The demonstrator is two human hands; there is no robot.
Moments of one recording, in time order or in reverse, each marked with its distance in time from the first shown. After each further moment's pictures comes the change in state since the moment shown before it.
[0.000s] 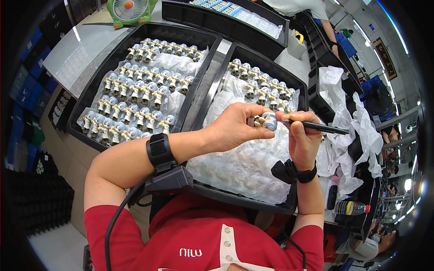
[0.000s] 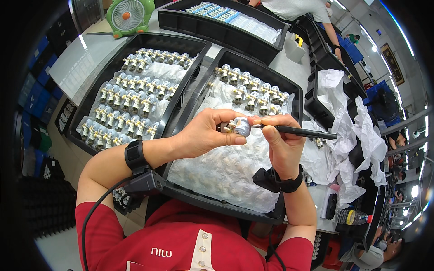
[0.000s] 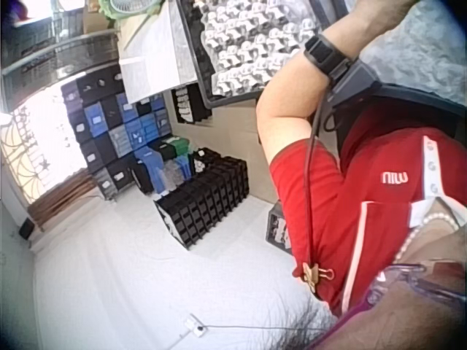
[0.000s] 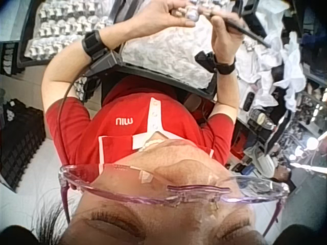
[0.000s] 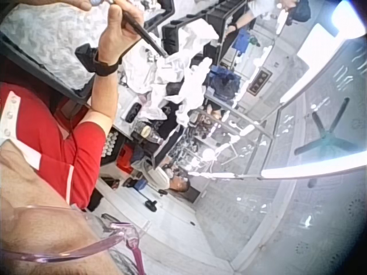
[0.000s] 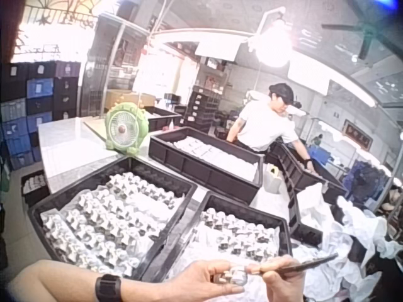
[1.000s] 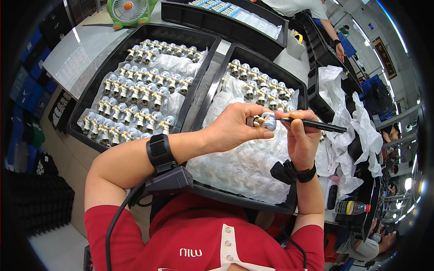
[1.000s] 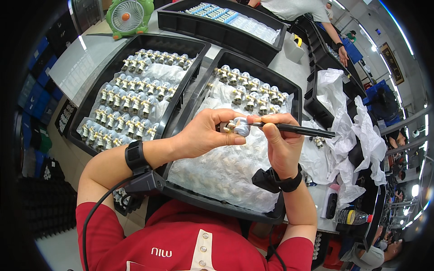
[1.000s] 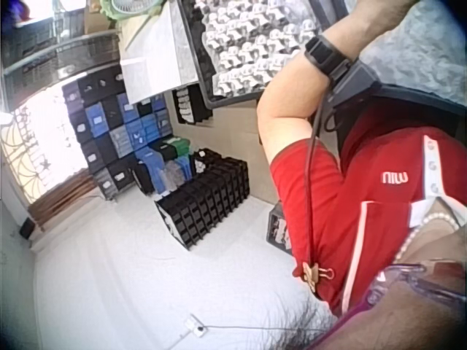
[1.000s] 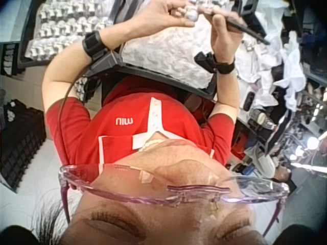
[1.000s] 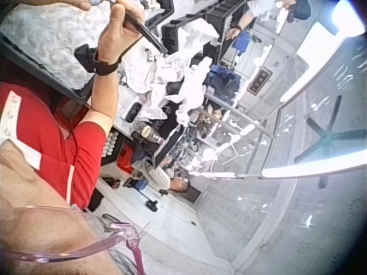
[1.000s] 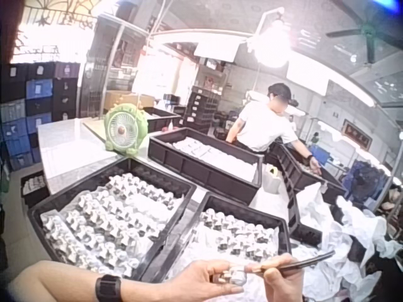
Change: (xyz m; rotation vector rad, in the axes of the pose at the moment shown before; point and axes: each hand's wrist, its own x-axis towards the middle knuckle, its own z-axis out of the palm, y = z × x) left_hand 0.000 -0.002 0.000 0.034 0.014 0.062; right_hand 0.001 -0.002 0.003 0.061 0.015 0.047
